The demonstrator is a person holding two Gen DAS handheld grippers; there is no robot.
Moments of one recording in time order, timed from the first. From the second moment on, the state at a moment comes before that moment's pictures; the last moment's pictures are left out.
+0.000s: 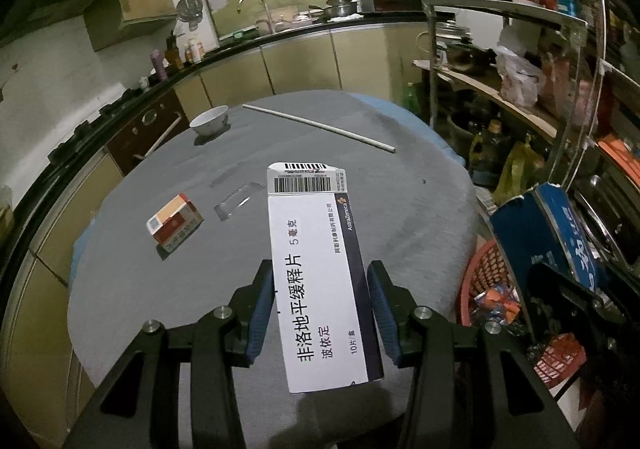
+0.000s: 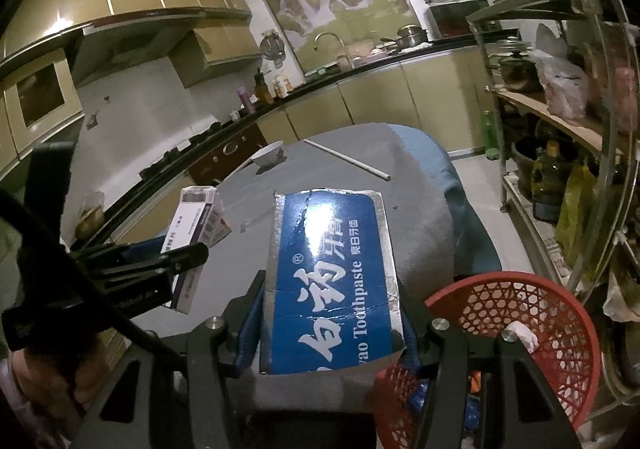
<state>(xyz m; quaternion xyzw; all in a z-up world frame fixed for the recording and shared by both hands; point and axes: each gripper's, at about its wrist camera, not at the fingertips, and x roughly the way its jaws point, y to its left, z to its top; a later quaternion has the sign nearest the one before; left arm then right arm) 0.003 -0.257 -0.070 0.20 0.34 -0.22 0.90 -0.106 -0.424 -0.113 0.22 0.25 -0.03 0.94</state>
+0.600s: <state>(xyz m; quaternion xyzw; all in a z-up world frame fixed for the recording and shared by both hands) -0.023 -0.278 -0.080 0.23 0.34 -0.25 0.88 -0.121 -0.434 -0.111 0.24 0.24 -0.04 0.94</state>
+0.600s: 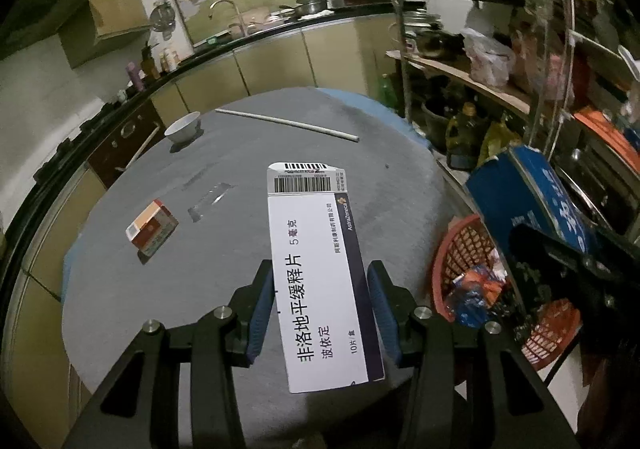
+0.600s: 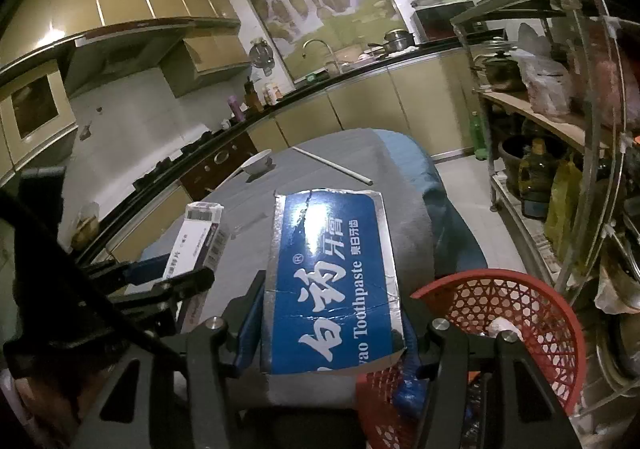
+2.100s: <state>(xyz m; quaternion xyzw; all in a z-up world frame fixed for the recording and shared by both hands) -0.055 -0.311 -0.109 0.28 0.36 -0.31 0.83 -0.171 -0.486 -0.151 0.28 0.27 -0.12 0.92</state>
